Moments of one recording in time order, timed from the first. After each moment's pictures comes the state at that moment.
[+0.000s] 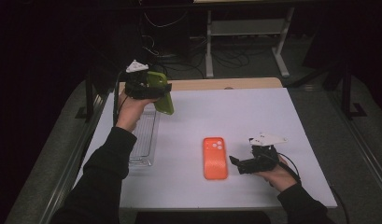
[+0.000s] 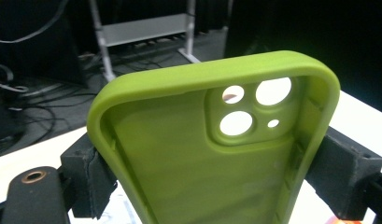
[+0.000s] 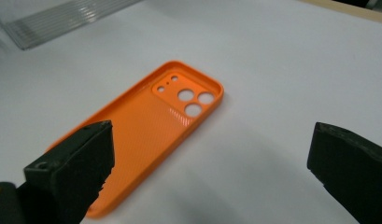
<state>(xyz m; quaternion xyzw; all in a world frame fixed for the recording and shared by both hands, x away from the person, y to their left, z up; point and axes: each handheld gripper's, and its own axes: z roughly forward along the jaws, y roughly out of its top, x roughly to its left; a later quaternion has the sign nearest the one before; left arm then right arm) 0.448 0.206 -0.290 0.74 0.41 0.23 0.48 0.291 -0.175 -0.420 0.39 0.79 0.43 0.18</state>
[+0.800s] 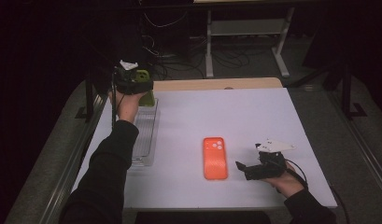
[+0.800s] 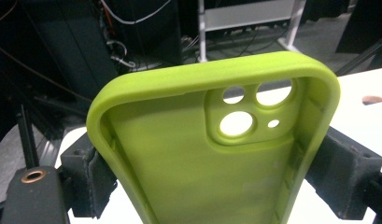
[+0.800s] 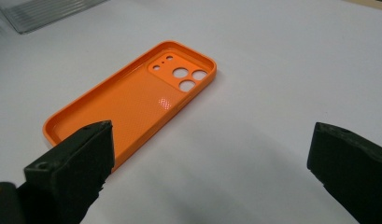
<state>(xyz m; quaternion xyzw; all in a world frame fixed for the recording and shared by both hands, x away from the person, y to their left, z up) 0.497 0.238 -0.330 0.68 0.52 0.35 0.38 0.276 -0.192 -0.427 0.40 0.79 0.43 0.18</state>
